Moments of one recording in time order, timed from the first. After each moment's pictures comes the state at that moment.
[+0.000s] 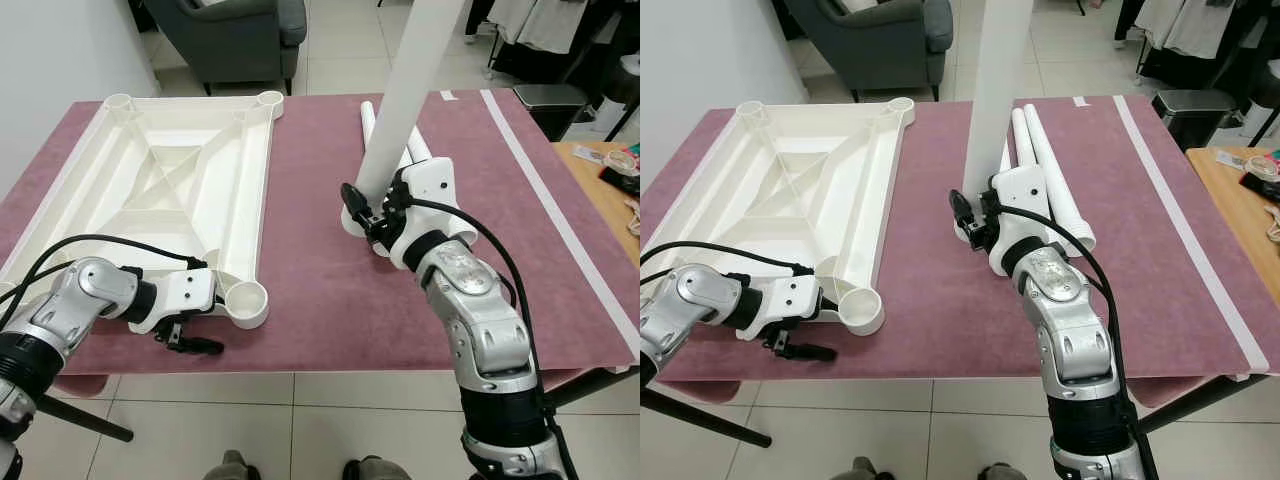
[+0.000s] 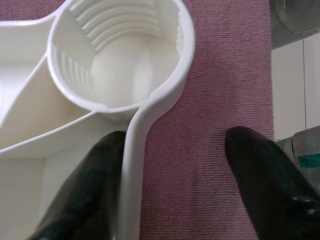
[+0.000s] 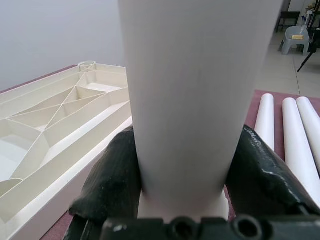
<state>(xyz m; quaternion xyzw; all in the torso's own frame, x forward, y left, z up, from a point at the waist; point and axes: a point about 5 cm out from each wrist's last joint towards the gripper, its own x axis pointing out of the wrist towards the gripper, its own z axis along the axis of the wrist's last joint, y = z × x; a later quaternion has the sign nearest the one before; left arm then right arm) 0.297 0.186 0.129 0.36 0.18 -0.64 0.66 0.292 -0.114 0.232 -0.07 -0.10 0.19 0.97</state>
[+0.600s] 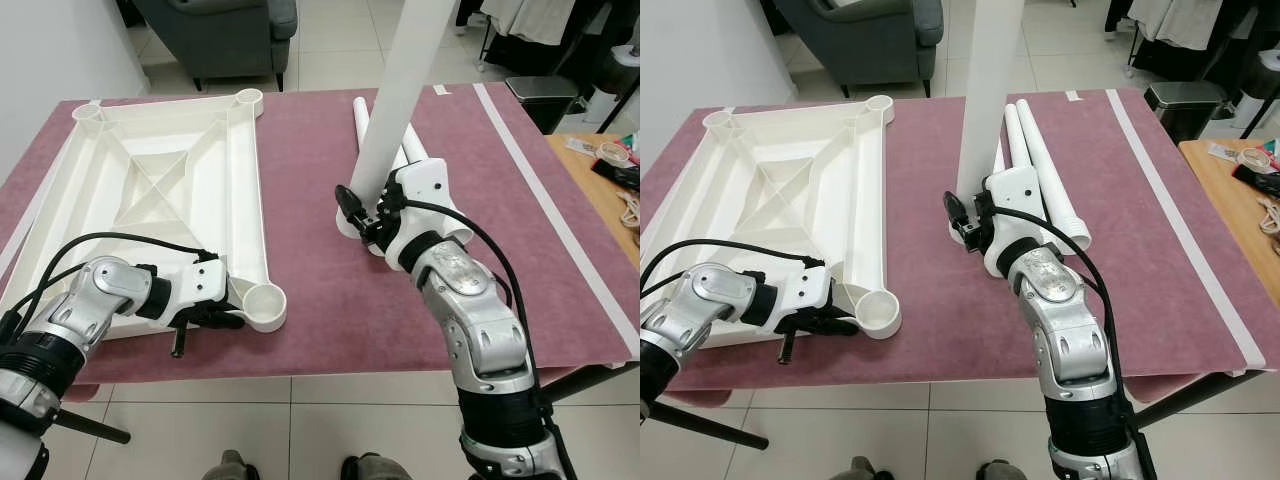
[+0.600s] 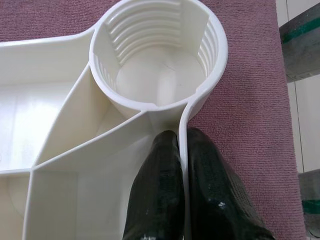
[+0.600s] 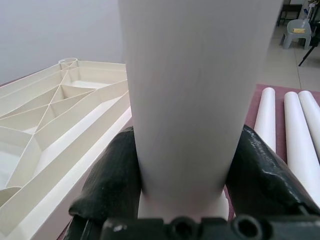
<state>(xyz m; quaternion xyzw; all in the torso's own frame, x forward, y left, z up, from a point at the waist) 0.302 0.165 0.132 0.31 0.13 -0.65 0.68 0.291 -0.110 0.231 -0.07 -0.09 0.20 0.97</state>
